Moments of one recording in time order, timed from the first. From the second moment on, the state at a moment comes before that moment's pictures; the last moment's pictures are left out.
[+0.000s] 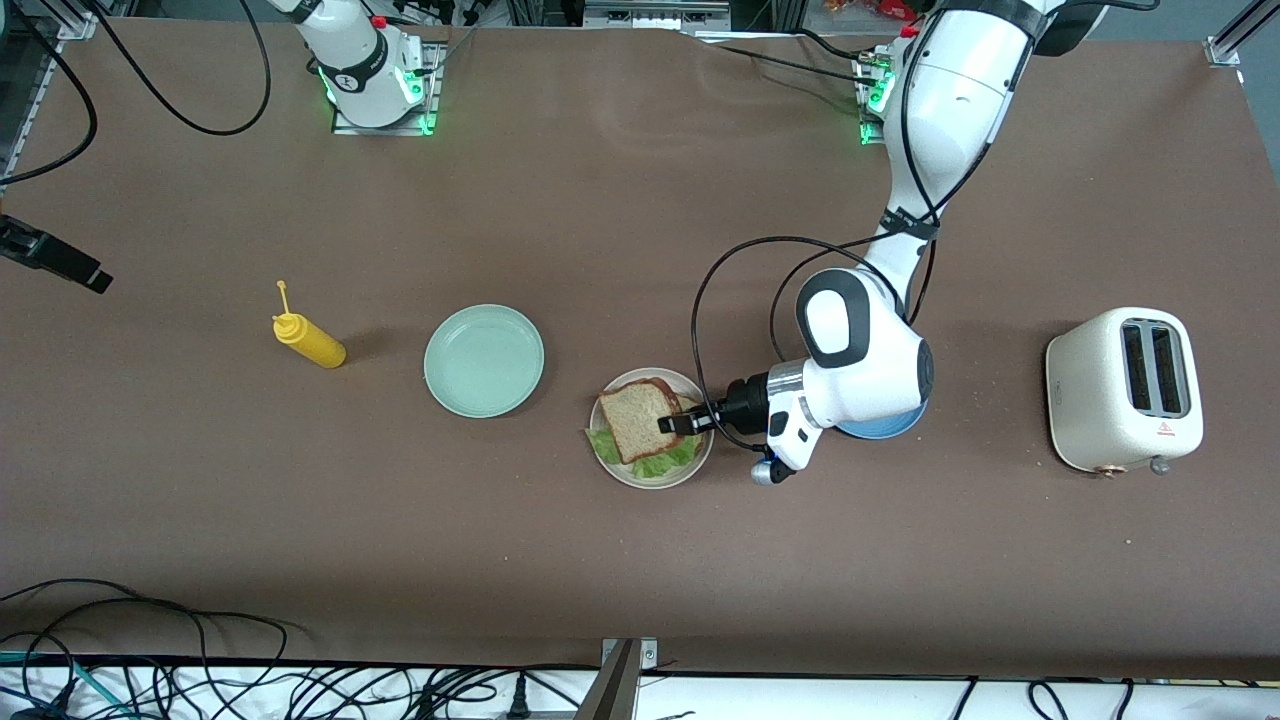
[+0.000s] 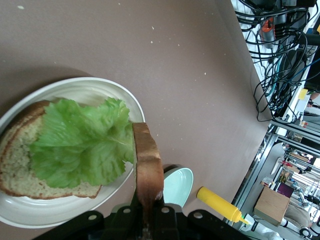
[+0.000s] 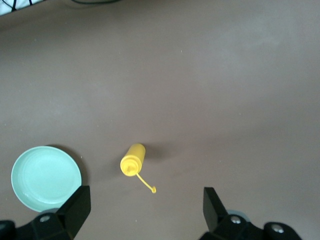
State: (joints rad) left arm -0.46 0.79 0.02 -1.41 -1.22 2.29 -0.08; right arm -0.01 0.06 -0.11 -1.61 -0.03 1.72 0.23
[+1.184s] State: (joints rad) left arm -0.22 0.72 0.06 -1.37 -0.51 1.94 -0.08; right arm -0.01 0.07 -0.11 -1.61 -0.02 1.74 0.23
